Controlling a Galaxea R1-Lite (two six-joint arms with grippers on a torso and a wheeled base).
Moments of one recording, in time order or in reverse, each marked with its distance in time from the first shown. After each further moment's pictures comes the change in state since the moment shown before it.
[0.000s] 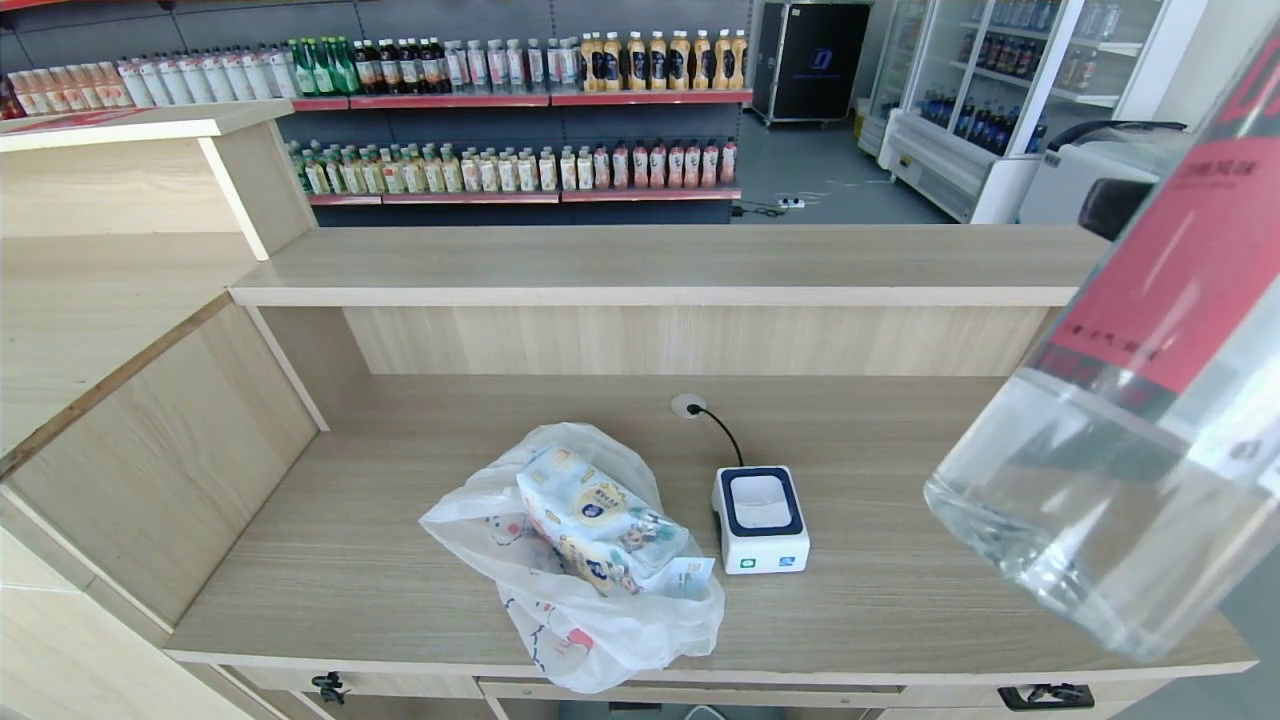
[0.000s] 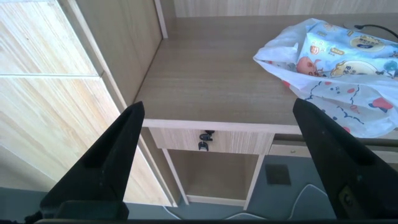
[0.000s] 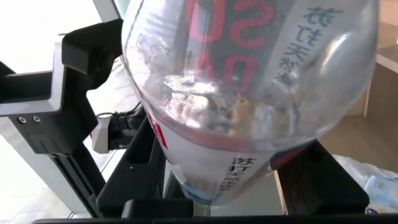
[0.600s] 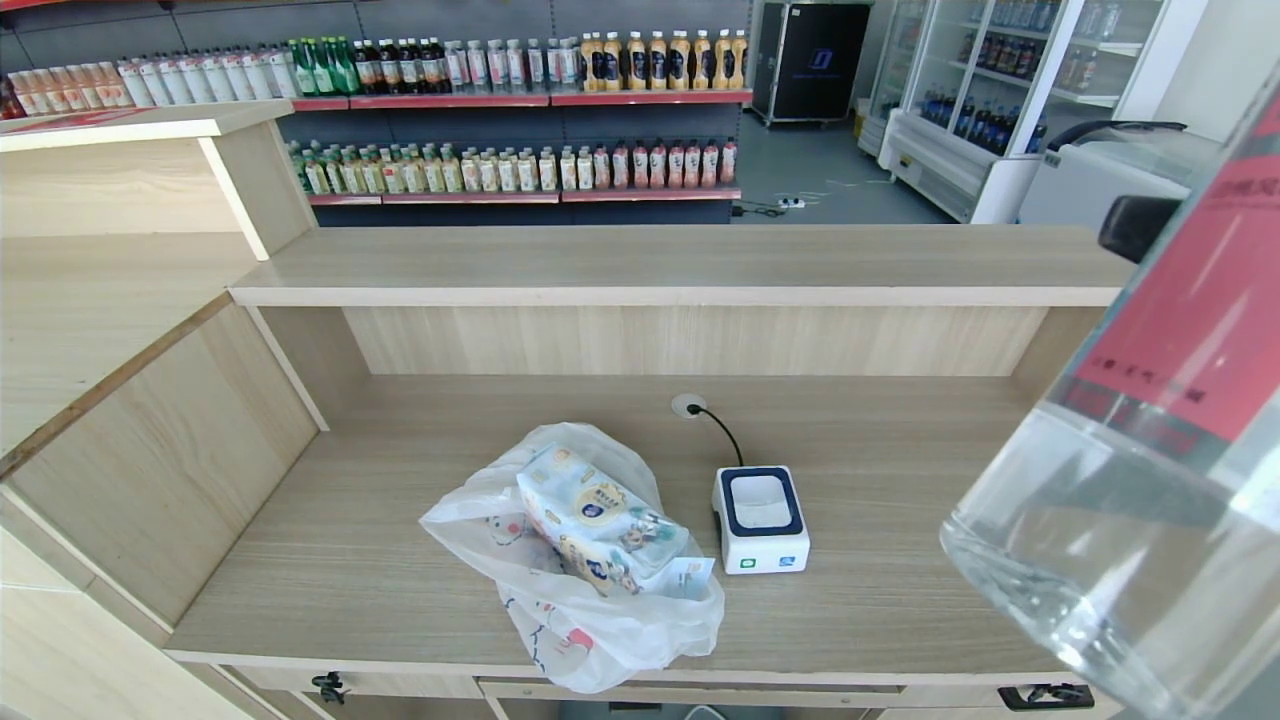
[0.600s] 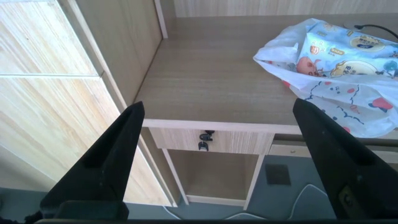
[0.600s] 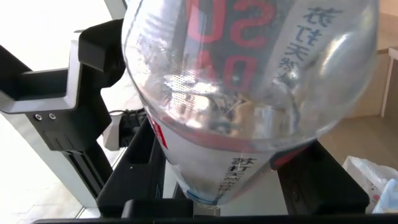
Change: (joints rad) left arm 0.000 0.000 0.000 0.000 0.000 0.000; right arm 0.034 -0.013 0.006 0.021 0.000 -0.001
